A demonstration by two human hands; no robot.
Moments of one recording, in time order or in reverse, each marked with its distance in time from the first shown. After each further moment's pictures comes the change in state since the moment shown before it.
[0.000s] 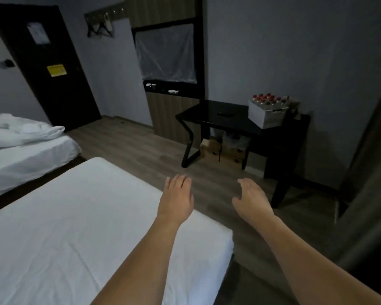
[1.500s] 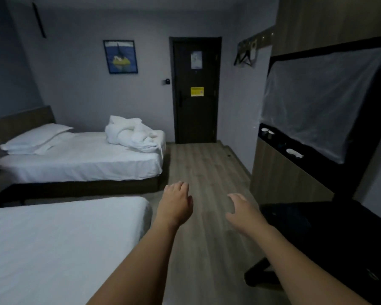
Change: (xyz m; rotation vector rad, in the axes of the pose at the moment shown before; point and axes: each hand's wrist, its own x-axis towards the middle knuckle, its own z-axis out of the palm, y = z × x) left_hand 0.785 -0.300 0.167 0.179 0.246 -0.832; right_hand 0.989 -0.217 0.063 0.017 -0.510 -0.849
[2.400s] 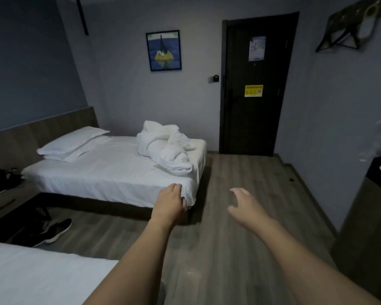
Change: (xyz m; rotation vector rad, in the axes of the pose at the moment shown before) left_hand 0.571 -0.288 0.166 0.094 -0.002 -0.302; right_hand 0.736 -0.065 0.035 -0.009 -0.066 -0.247
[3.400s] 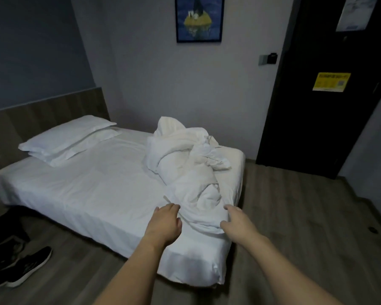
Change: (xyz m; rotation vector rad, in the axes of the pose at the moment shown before) left_hand 0.629 -0.329 0.216 0.076 -0.261 -0.198; right_hand 0.761 -0.064 0.188 0.086 -0.294 0.021
